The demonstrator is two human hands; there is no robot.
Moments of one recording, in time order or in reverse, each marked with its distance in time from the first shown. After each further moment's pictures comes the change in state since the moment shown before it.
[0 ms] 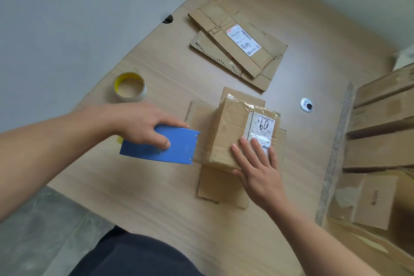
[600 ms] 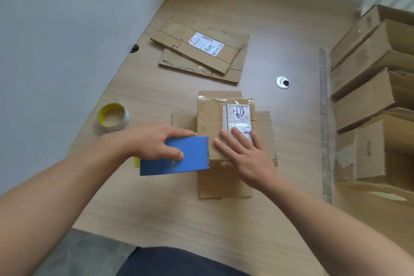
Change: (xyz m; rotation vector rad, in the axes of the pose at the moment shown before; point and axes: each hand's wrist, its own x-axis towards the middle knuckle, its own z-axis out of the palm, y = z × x) left_hand 0.024 0.071 0.007 0.092 -0.012 -0.033; right_hand -0.005 0.005 0.001 0.036 -0.010 -0.027
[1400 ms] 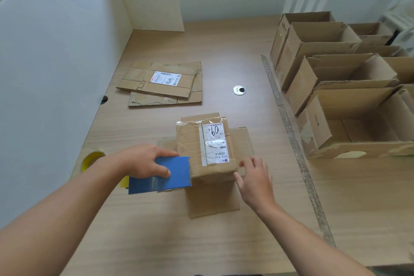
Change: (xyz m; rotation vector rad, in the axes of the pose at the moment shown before) left_hand 0.011 0.038 -0.013 0.286 -0.063 -0.033; right_hand -0.073 -0.037 -0.002 0.547 0.240 0.897
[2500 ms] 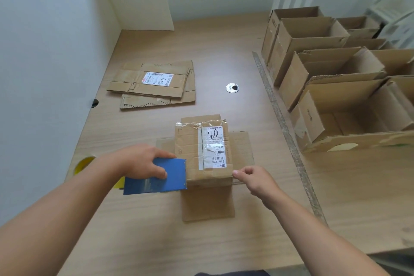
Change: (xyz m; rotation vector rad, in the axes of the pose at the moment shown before) left_hand 0.008 0.003 -0.007 0.066 -0.038 0.021; right_hand 0.009 0.012 -0.019 0.530 -0.345 0.430
